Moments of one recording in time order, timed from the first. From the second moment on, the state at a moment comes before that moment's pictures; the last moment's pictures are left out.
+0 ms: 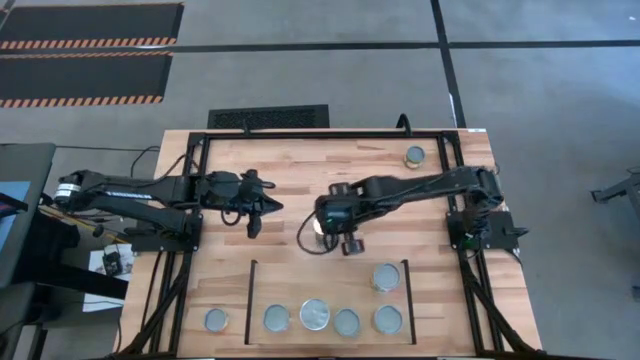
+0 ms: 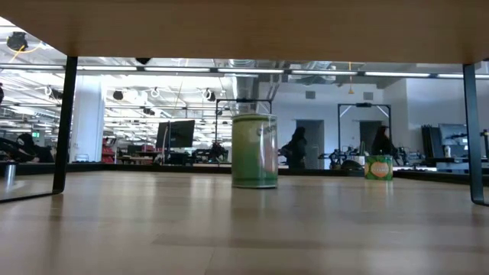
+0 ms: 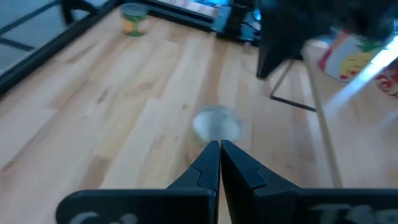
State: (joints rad) left arm 0.01 0.96 0.73 -0.25 -0.06 -0.28; right arm 0.12 1.88 1.83 -1.16 0.13 -0.12
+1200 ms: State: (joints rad) left arm -0.02 1.67 1.14 -0.29 0.05 0.28; right arm -0.01 1.04 1.07 -0.67 0.17 0.20
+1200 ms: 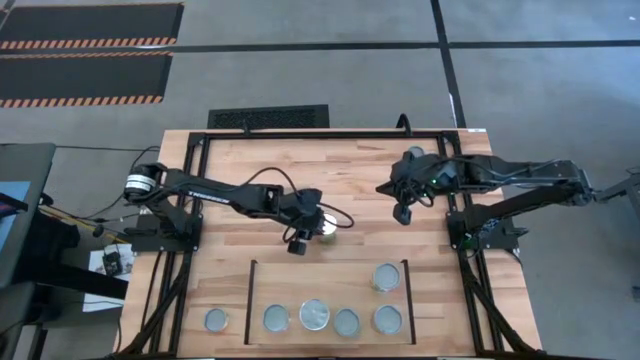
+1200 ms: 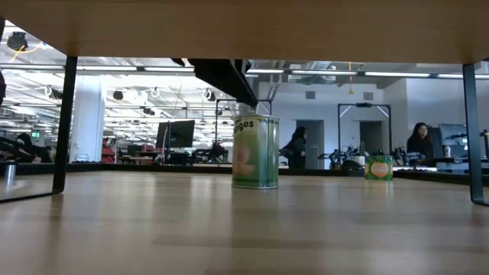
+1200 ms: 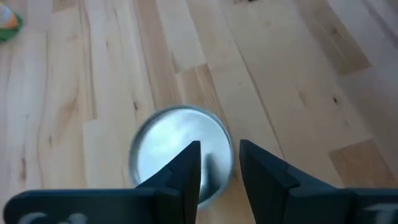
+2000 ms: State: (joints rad) left arm -0.03 1.73 1.14 -0.32 0.01 0.41; right arm -0.01 1.04 1.07 -0.67 0.16 0.17
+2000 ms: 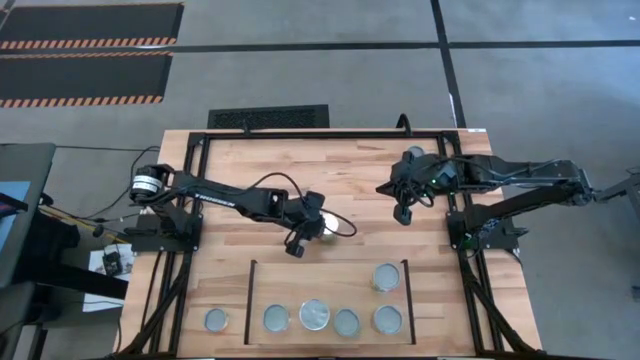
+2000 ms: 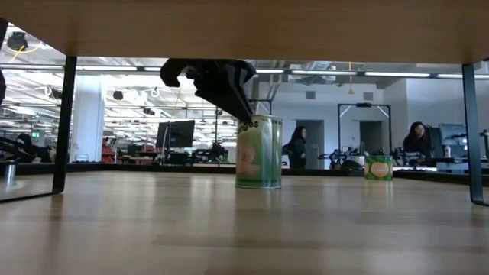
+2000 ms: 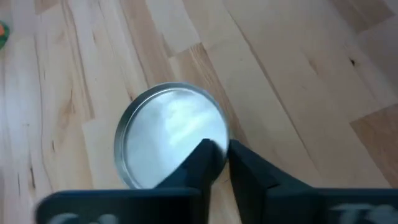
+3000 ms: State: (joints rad) left arm -0.22 1.48 1.54 -0.82 0.07 0.22; right arm -0.01 1.04 1.07 -0.70 0.16 0.07
